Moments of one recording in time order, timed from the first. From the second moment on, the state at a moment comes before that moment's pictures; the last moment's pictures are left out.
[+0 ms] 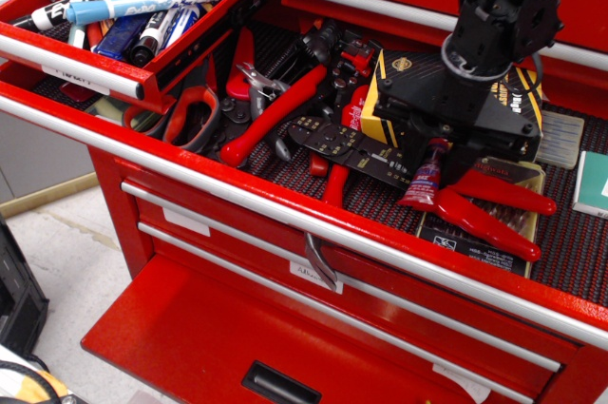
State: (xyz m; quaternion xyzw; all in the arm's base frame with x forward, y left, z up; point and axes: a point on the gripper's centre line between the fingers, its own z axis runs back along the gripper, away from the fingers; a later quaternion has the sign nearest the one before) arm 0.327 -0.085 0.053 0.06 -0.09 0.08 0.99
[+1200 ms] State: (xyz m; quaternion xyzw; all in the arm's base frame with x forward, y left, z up) arm 0.306 0.132 0.152 0.15 0.00 0.05 0.99
